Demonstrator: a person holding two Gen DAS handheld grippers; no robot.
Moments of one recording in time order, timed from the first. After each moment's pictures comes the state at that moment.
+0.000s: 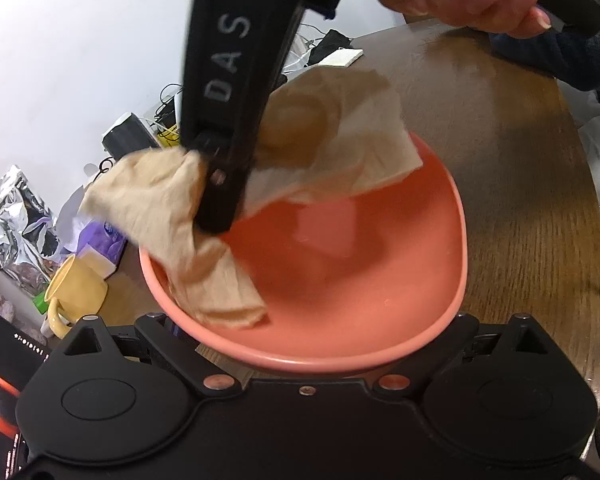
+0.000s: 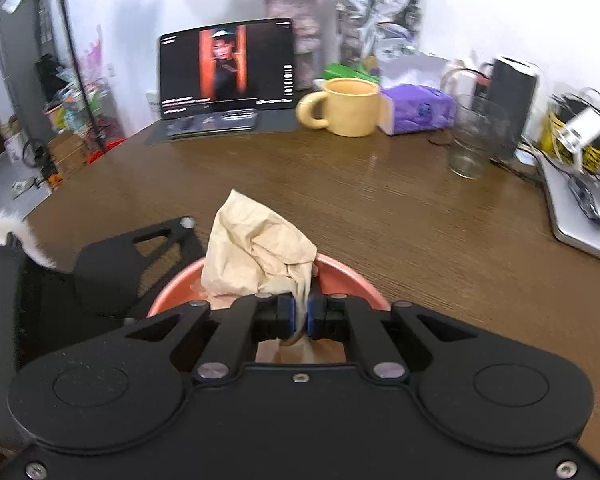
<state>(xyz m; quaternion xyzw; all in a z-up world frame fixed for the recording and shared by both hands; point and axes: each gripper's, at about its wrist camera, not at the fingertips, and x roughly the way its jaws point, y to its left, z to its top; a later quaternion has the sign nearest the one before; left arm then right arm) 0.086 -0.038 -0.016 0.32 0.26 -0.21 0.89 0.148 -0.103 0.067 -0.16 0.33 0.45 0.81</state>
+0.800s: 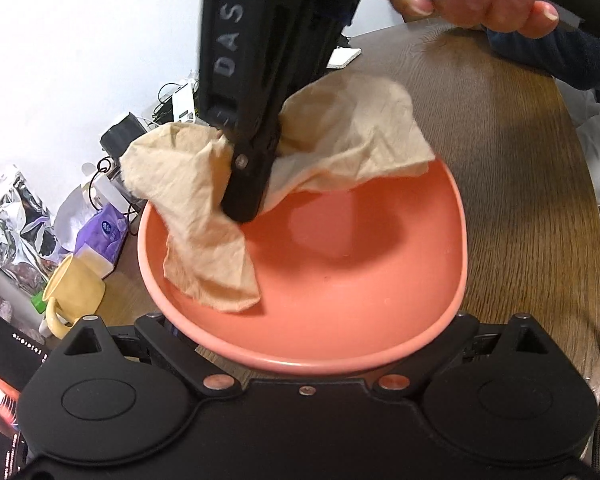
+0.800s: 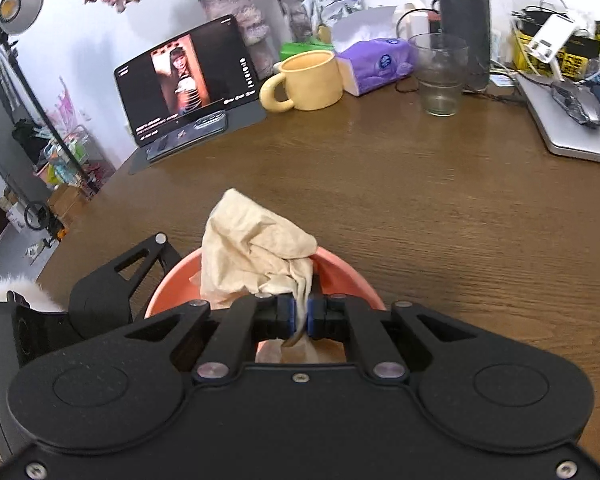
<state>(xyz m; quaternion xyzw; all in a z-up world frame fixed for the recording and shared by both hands) 0.084 -0.034 -0.014 0.32 0.26 -0.21 0.88 0.175 -0.126 0.057 -0.04 0.41 0.41 0.81</state>
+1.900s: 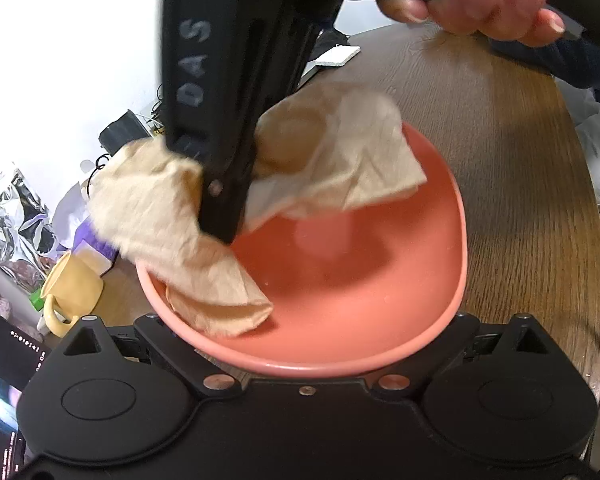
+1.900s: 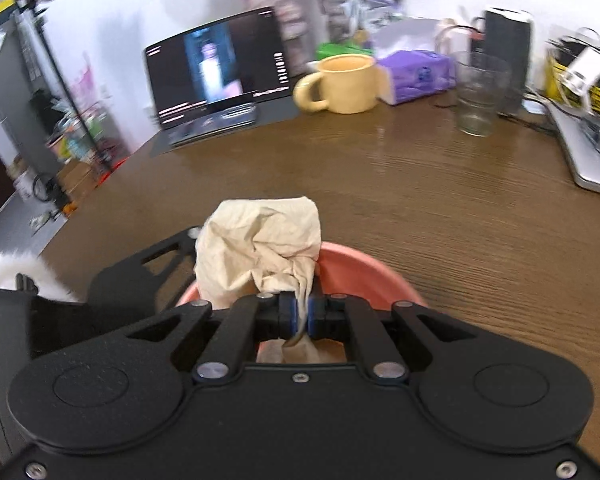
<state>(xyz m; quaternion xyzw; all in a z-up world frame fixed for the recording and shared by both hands) 0.094 -0.033 -0.012 0.31 0.27 -0.21 0.89 0.166 -0.115 0.060 -0.07 0.40 0.41 0.82</state>
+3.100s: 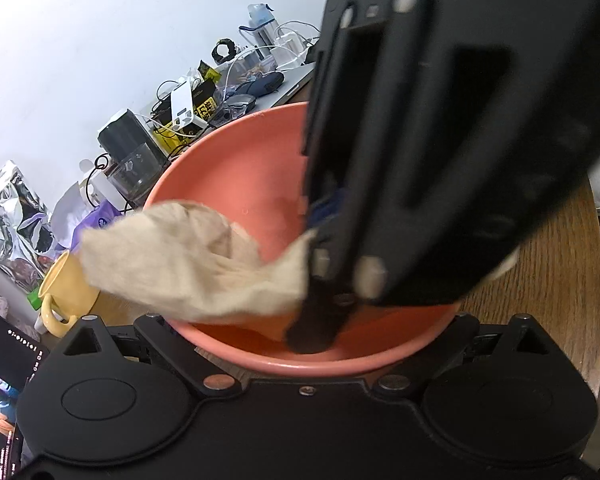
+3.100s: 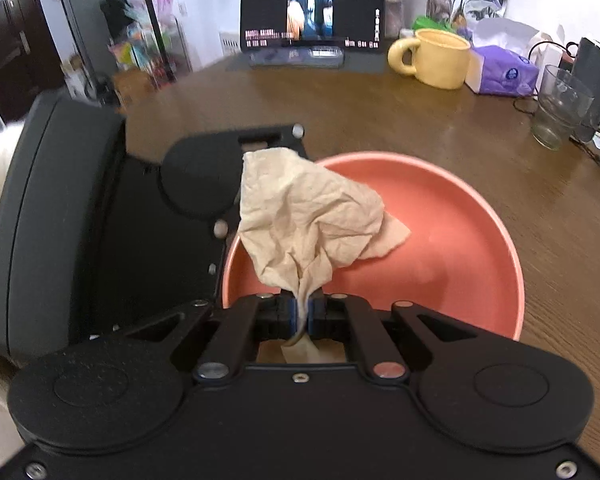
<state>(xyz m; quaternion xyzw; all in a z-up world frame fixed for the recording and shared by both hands) 0.089 -0.034 -0.011 0.31 0.27 -0.21 0.89 0.125 -0.101 0.047 -0.17 0.37 0.52 0.75</state>
